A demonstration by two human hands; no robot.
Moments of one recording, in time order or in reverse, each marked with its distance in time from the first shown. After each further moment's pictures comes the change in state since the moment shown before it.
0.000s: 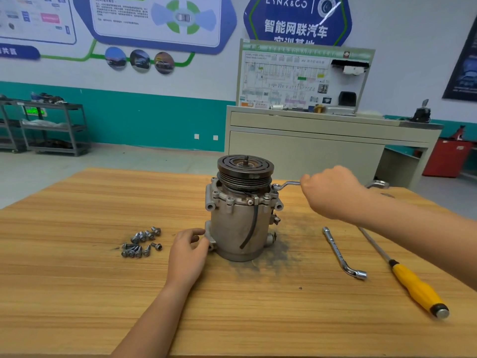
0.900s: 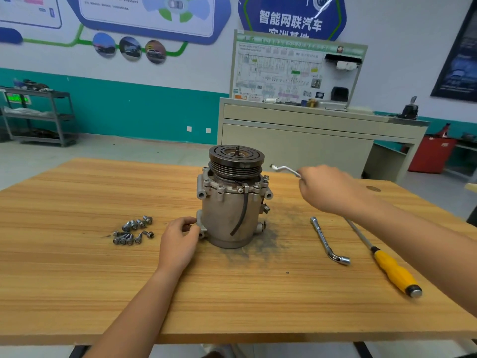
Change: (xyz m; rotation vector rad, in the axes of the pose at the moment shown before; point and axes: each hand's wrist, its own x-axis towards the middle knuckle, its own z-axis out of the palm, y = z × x) left_hand 0.000 0.003 0.000 0.068 0.030 0.015; right_hand -0.016 0.000 0.009 0.601 0.048 0.203
